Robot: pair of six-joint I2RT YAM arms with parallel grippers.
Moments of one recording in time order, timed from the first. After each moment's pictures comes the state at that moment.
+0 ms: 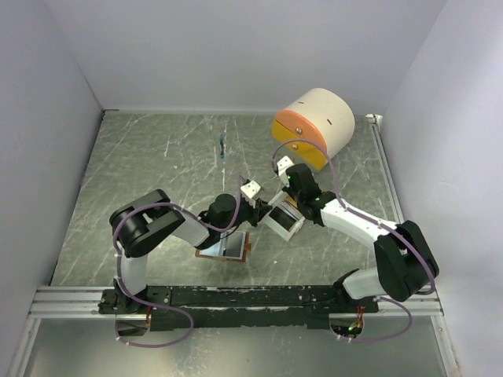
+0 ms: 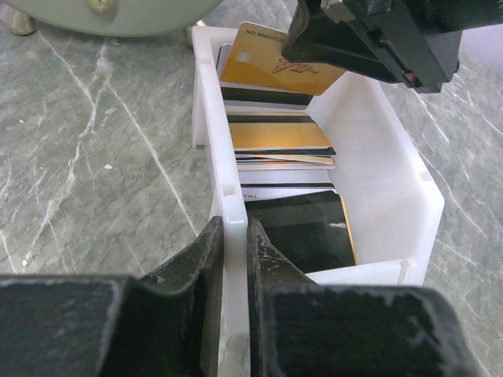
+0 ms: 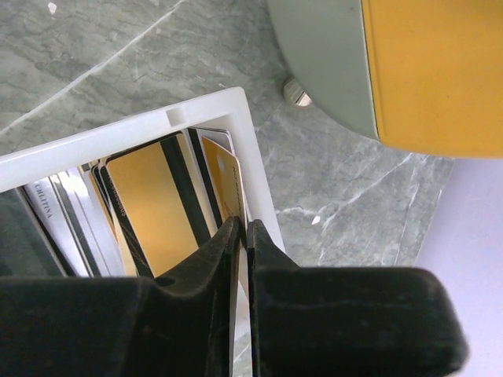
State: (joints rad) left arm -0.93 1.91 0.68 1.10 0.08 -0.19; right arm 0.54 1.39 0.74 -0.11 0.45 -0.41
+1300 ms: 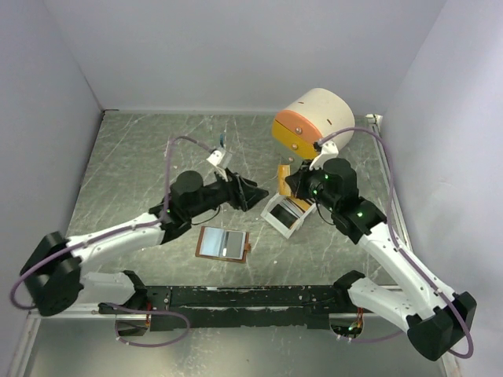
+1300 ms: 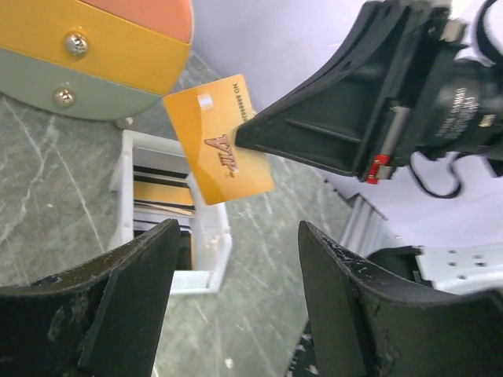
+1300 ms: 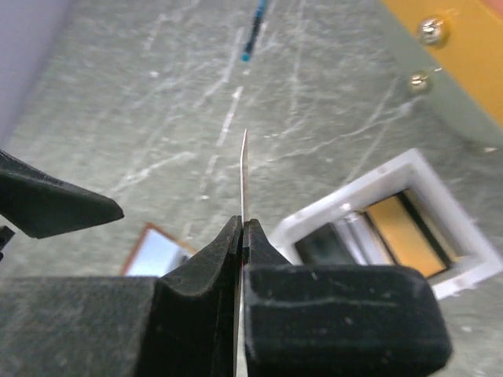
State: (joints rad) left arm -0.86 1.32 0.76 0.54 0.17 -0.52; right arm 0.53 0.94 0.87 -0.31 0.04 0.32
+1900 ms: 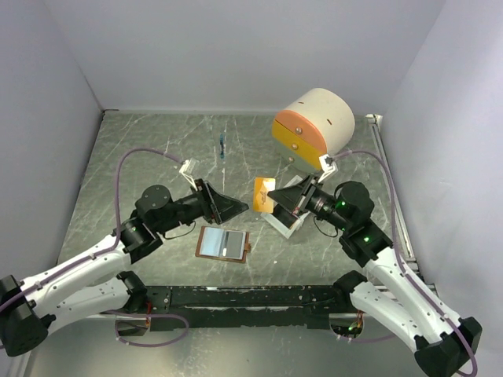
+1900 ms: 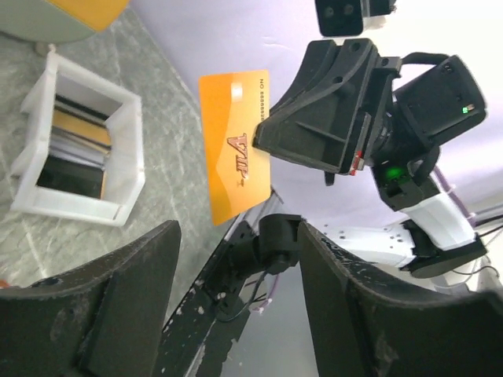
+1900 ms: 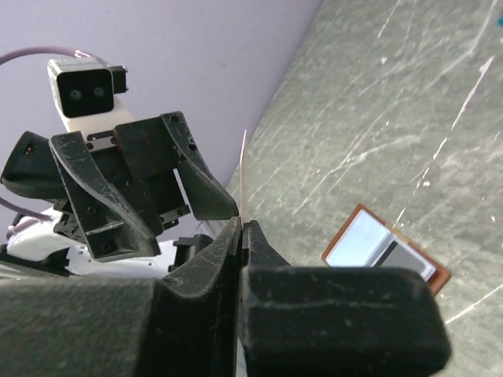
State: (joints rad) left arm -0.83 0.89 0.63 0.29 0.27 -0.89; right arm 0.54 0.71 0.66 0.02 -0.38 0.86
